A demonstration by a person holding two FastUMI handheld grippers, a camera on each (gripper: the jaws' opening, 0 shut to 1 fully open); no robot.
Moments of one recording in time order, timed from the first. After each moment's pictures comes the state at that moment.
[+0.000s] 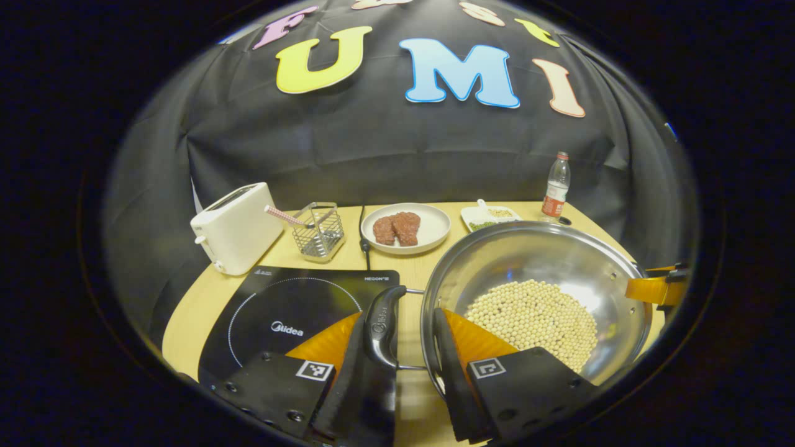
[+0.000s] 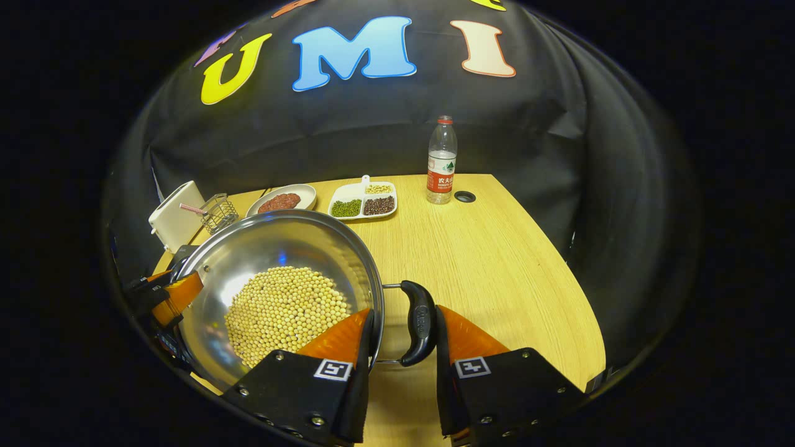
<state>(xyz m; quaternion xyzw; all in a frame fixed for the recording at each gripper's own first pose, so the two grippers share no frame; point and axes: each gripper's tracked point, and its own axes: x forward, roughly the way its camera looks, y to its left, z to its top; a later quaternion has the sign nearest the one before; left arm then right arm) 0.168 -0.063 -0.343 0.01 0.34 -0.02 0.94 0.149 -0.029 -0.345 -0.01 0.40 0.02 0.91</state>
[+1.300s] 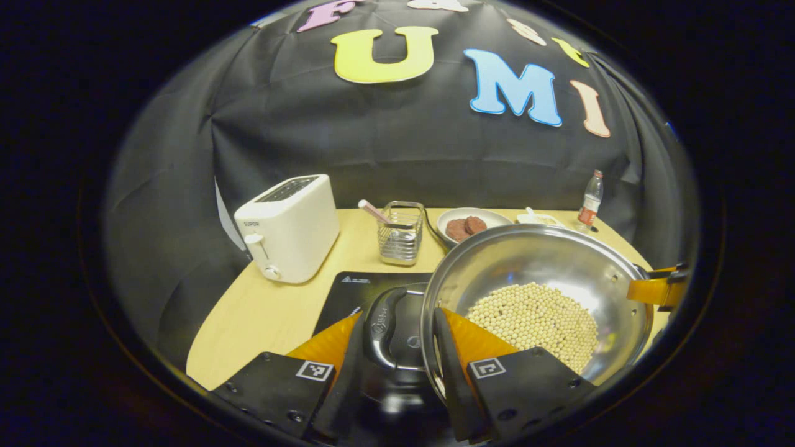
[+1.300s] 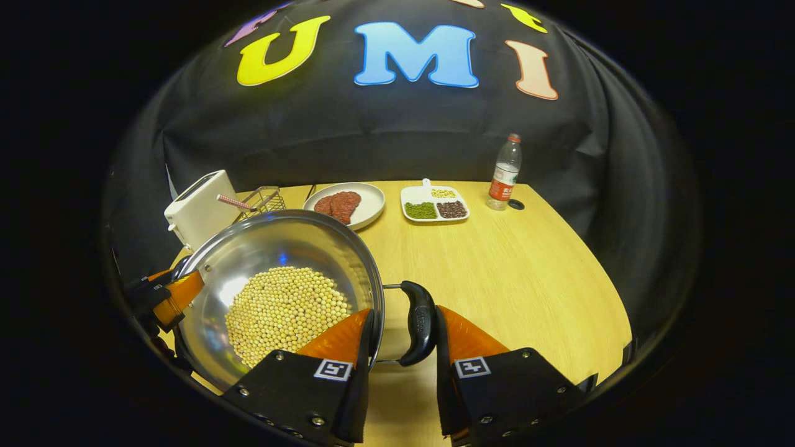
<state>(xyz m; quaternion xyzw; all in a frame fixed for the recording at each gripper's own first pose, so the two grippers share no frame) 0.170 0.135 -0.355 -0.01 0.33 -0.01 0.94 0.132 0.152 -0.335 -0.03 0.40 0.03 0.92</state>
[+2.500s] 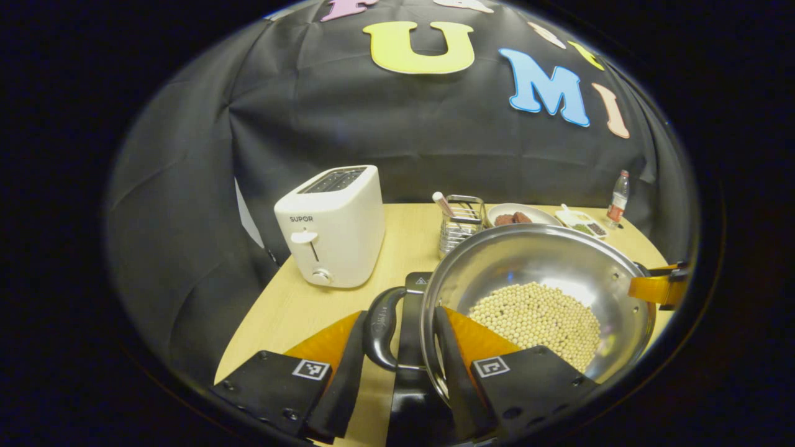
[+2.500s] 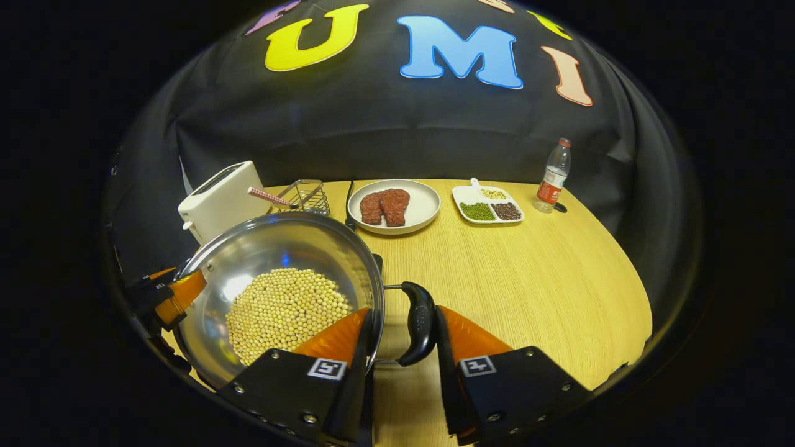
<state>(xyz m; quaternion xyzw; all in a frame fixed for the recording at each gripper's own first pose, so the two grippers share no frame) 0.182 0.228 -0.372 0.01 0.33 0.02 0.94 0.147 0.245 -0.353 -0.03 0.40 0.08 0.91</state>
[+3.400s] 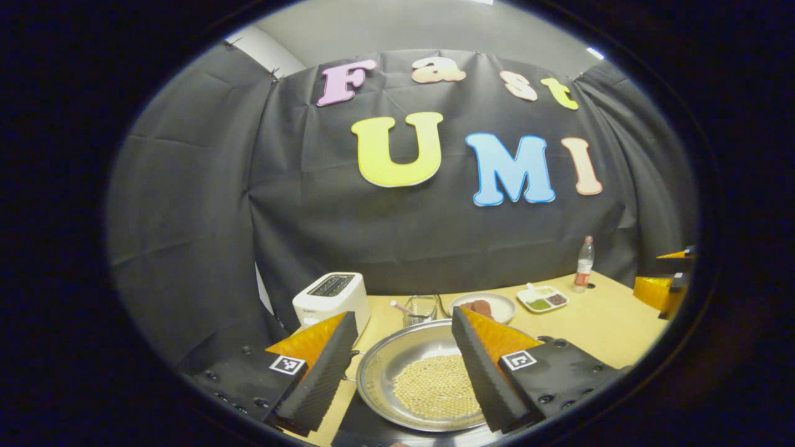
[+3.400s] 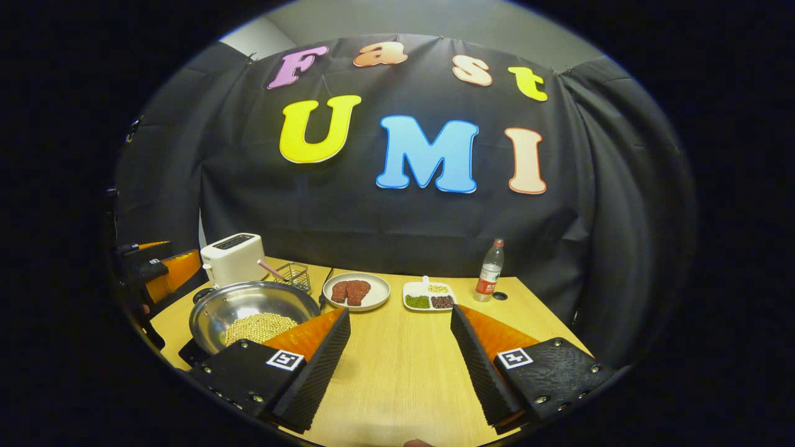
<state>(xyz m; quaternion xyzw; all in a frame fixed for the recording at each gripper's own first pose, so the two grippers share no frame) 0.121 0.120 -0.168 0.02 0.12 0.03 0.99 0.096 0.114 -0.184 -0.06 0.17 0.07 0.98</state>
